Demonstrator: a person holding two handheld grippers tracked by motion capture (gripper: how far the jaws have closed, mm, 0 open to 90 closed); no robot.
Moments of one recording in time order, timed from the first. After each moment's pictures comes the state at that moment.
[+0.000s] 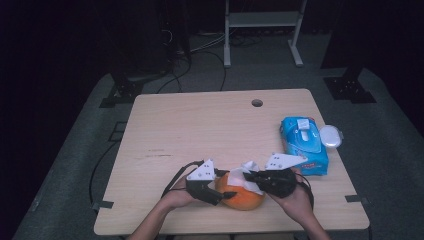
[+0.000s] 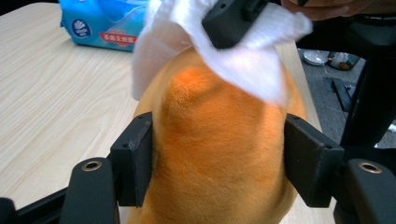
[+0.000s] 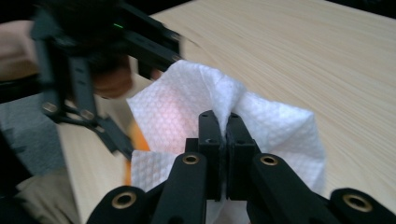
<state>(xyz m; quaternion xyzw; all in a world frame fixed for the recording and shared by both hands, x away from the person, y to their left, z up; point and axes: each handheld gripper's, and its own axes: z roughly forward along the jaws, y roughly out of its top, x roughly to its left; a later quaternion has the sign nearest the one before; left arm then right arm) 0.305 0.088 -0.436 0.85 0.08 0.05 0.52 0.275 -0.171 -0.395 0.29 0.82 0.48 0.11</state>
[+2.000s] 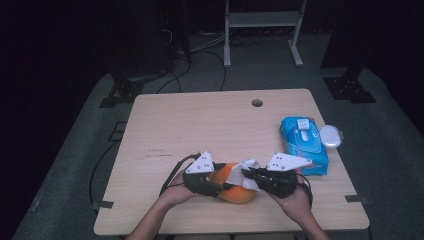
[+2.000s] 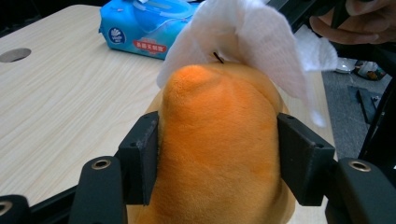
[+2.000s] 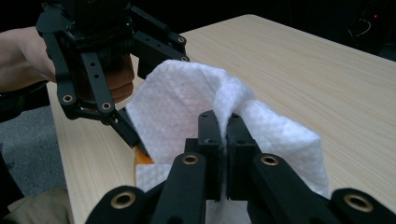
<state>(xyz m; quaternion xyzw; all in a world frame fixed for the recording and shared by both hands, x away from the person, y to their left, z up) 0.303 0.087 -0.407 0.85 0.12 0.08 0.51 0.269 -0.167 -0.384 0.27 0.80 0.52 0.14</state>
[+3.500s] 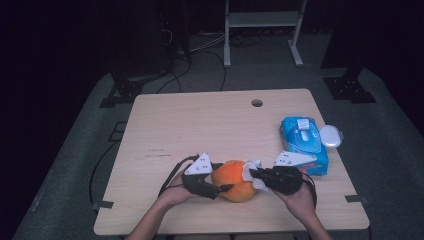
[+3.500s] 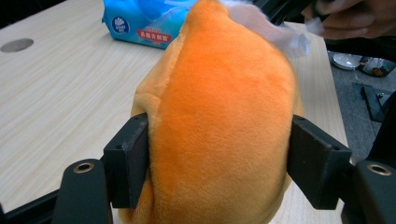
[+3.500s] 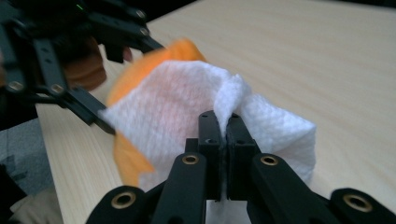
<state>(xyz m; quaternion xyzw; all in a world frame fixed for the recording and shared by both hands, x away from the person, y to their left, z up) 0.308 0.093 -0.419 0.85 0.13 0.09 0.50 0.284 -0.189 -0.408 0.33 0.79 0.51 0.10</state>
